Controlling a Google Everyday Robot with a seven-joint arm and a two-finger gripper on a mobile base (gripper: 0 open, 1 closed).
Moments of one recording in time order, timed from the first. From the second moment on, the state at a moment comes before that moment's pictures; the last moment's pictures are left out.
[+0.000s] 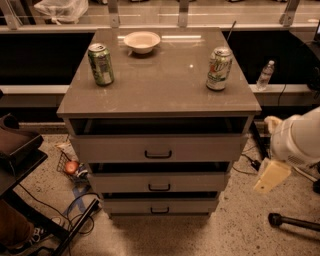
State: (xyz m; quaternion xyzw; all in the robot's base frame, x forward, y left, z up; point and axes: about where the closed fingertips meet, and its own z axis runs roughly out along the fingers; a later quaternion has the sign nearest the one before) arm 0.460 -0.259 0.791 -0.55 0.80 -0.04 0.22
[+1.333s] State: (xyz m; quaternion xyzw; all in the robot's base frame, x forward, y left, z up) arm 0.460 -0.257 0.617 -0.51 0.81 -0.01 0.29
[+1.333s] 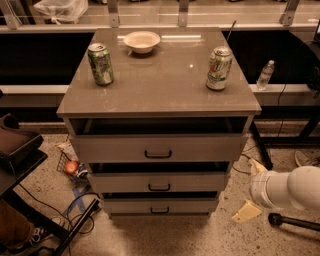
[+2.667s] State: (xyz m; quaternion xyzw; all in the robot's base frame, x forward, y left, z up) arm 0.465 -0.239 0.437 -0.49 0.82 0.08 0.29
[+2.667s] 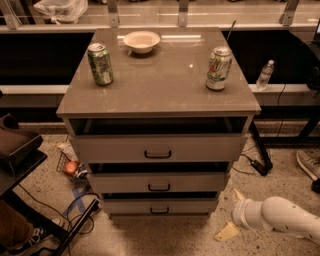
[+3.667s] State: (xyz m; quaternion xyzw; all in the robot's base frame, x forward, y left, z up) arm 0.460 -0.222 0.364 -0.48 0.82 0.12 0.30
